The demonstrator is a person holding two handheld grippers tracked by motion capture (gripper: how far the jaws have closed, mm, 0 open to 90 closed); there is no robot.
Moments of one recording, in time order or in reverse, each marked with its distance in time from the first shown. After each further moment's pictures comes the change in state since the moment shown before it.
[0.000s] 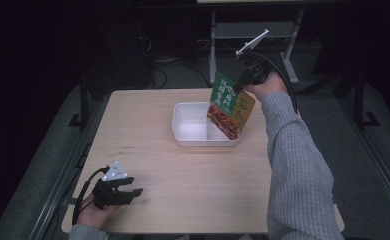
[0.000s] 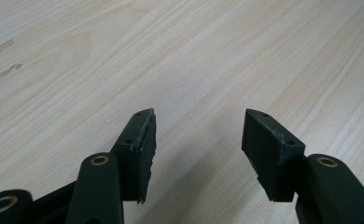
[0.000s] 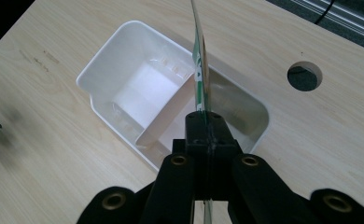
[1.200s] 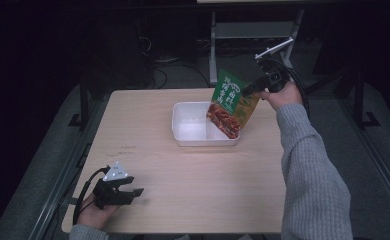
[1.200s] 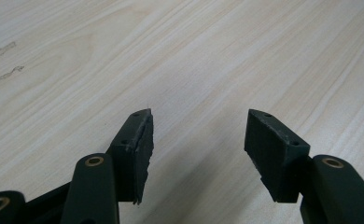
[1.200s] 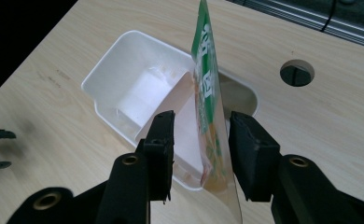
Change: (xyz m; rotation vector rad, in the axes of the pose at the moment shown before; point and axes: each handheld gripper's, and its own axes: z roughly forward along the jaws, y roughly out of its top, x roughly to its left) left arm -0.002 0.001 0.001 -0.005 0.012 0.000; right arm -0.023 -0.042 -0.016 -0.128 0.051 0.063
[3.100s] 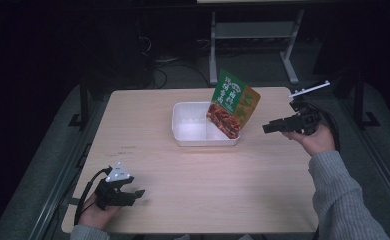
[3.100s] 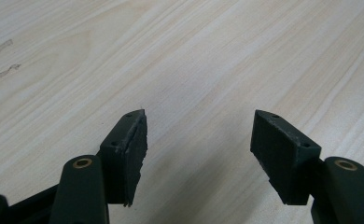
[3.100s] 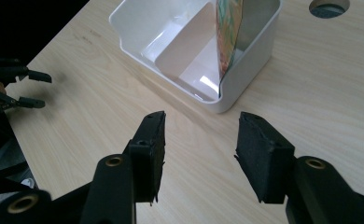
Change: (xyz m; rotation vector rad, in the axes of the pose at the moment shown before) left arm -0.003 0.000 0.003 0.016 0.013 0.009; right arm -0.023 -0.123 -0.023 -0.062 0.137 -0.012
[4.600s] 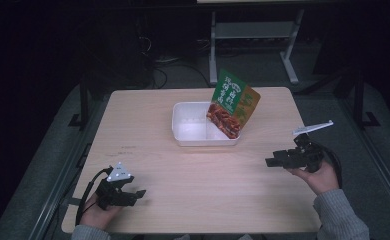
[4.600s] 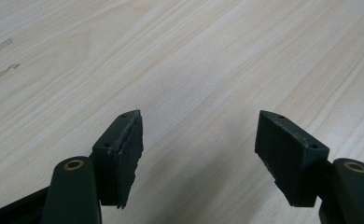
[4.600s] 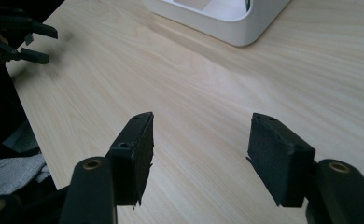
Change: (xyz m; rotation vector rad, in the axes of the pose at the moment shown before) left arm -0.002 0.001 0.002 0.000 0.005 -0.010; right arm 0.004 -0.091 0.019 -0.006 0.055 0.002
